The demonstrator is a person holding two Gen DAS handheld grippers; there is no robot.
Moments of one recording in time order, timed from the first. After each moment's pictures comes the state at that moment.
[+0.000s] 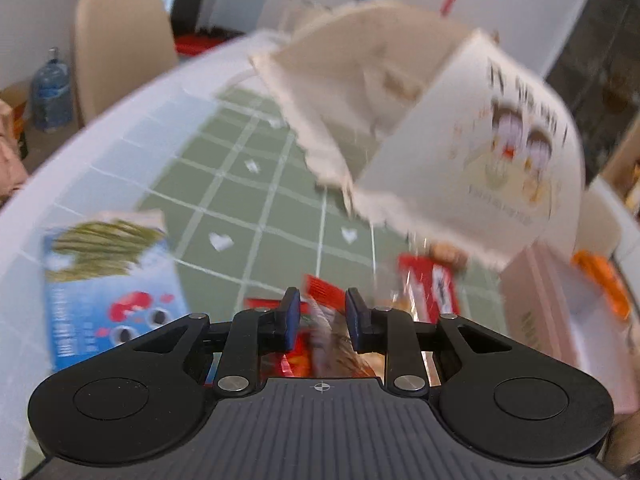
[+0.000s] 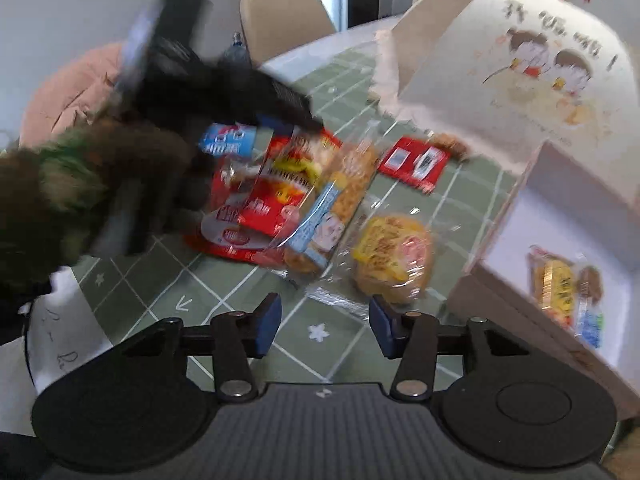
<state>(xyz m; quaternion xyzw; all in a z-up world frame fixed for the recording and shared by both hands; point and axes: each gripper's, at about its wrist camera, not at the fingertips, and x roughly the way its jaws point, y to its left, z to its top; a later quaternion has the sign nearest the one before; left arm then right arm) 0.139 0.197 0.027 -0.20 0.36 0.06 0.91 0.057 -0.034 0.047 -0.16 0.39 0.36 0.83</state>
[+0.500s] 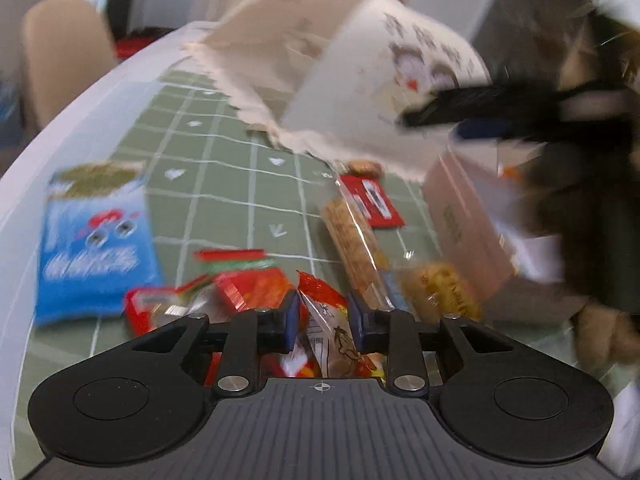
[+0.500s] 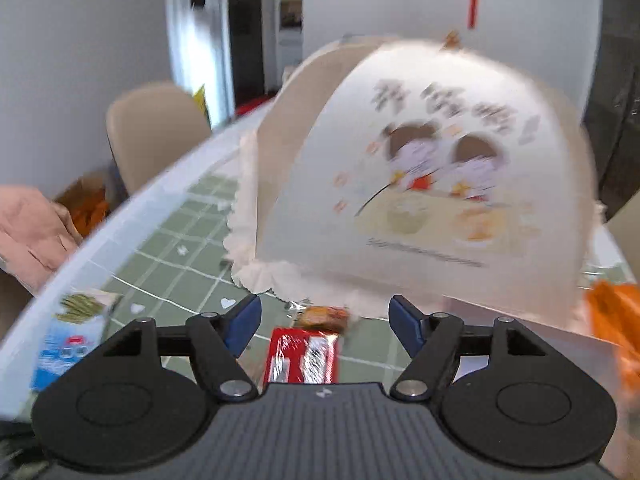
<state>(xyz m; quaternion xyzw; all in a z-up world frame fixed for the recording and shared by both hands) 0.045 0.170 0.041 -0.19 0.36 -0.03 0.91 0.216 0.015 0.071 -0.08 0.32 0.22 0.92</state>
